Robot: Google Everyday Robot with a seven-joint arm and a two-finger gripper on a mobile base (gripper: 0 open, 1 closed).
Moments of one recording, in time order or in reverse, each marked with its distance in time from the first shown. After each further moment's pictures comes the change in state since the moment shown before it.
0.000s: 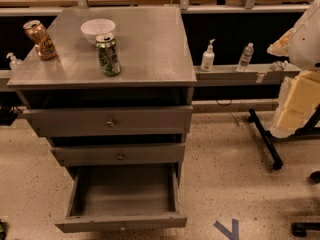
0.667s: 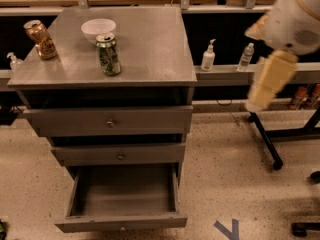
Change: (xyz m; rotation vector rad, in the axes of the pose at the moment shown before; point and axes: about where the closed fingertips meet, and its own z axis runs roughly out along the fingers) arm -0.039 -0.043 0.013 0.032 -0.086 -0.057
